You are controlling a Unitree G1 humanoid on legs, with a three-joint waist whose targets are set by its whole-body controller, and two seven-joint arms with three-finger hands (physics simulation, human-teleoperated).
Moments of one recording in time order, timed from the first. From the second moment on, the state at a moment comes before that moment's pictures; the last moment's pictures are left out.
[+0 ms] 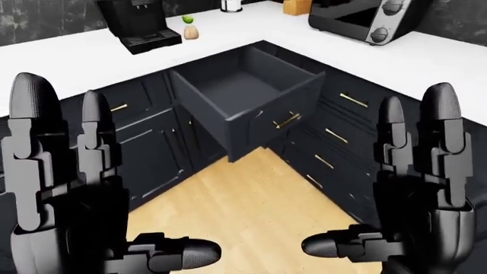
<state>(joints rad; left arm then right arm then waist) 0.30 0.12 -0.01 -1.01 -0.10 -0.10 0.07 0.31 0.00 0.05 -0.87 -0.04 -0.23 0.08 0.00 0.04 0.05</state>
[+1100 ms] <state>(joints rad) 0.31 0.12 -0.02 -1.01 -0.10 -0.12 0.07 0.31 0.00 0.06 -0.86 -0.04 -0.23 0.08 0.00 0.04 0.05</state>
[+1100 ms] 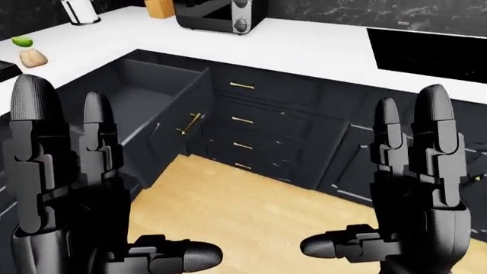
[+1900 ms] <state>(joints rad) 0.31 0.13 -0.03 -1.01 -0.10 -0.11 0.07 0.32 -0.01 0.05 -0.85 -0.04 -0.24 0.07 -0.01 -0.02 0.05</state>
